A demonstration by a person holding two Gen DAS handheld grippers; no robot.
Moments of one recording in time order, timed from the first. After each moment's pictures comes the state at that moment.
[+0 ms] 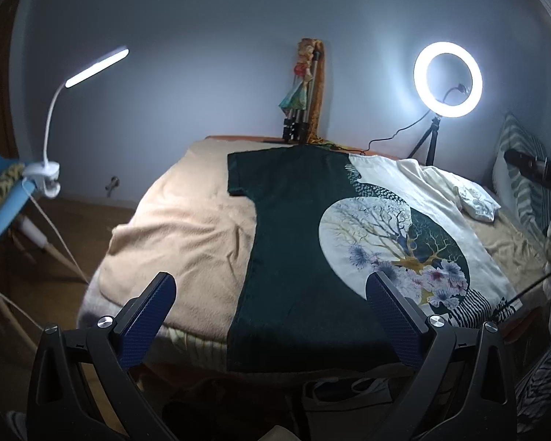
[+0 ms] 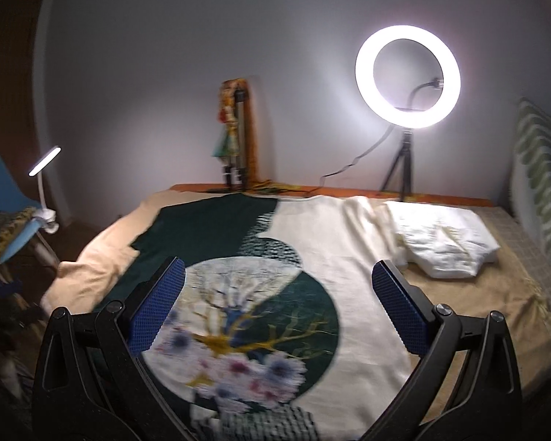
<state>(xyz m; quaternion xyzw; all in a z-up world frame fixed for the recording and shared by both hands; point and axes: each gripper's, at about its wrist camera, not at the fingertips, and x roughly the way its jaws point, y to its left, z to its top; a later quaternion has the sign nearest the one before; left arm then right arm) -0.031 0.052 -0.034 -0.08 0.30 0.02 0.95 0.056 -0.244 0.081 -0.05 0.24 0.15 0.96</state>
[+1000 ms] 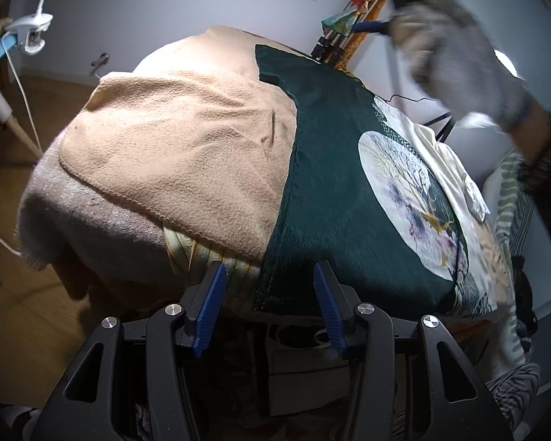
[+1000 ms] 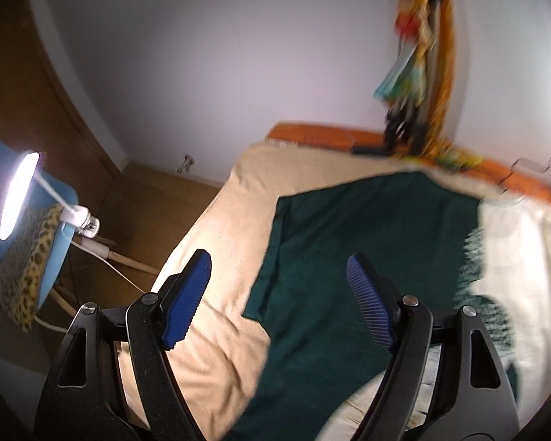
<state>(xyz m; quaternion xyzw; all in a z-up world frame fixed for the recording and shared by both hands) -0.012 0.110 -0.119 -0.23 0.43 -0.04 0.87 0.305 0.069 0.012 -0.03 0.47 0.25 0.85</state>
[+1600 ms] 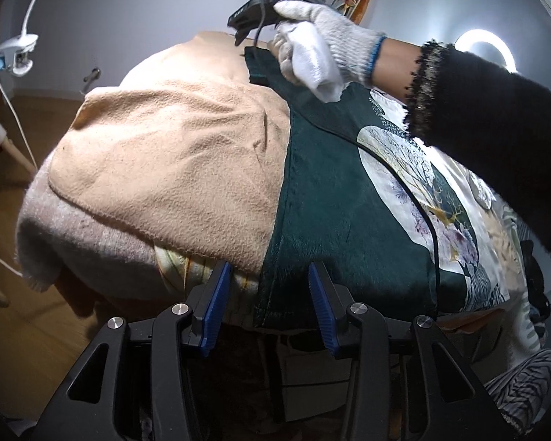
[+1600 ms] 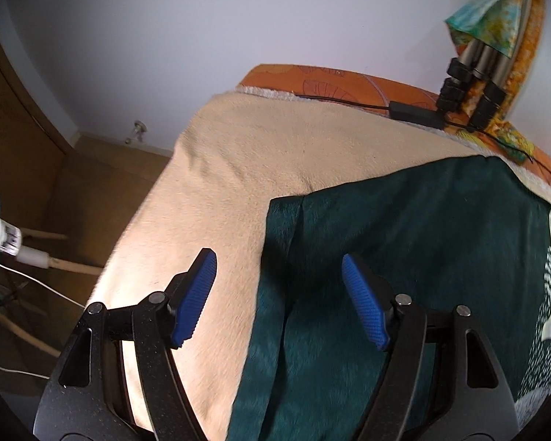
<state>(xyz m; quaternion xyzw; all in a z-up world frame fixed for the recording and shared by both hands) -0.001 0.102 -0.120 -0.18 0.43 -0.04 0.88 0.393 0.152 -0.104 -0.11 0.51 0.18 0.83</state>
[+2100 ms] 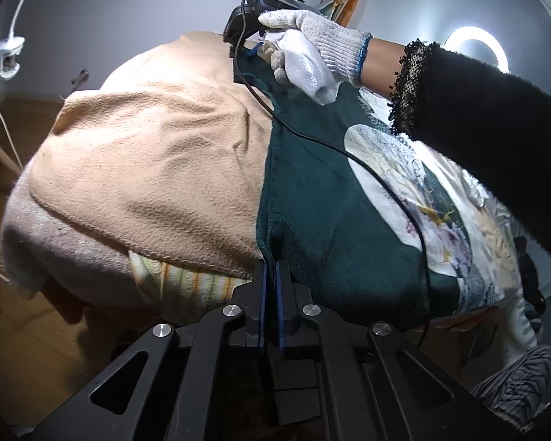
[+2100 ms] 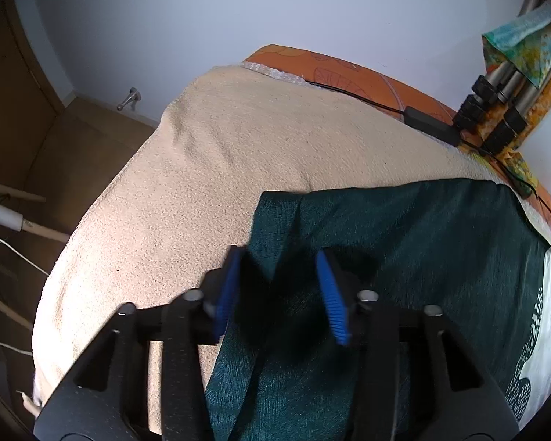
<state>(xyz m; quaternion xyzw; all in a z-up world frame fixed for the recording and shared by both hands) 0.004 0.099 -0.123 -0.20 0.42 -0.06 0.88 0.401 0.159 -0.119 -0.17 0.52 0.18 0.82</state>
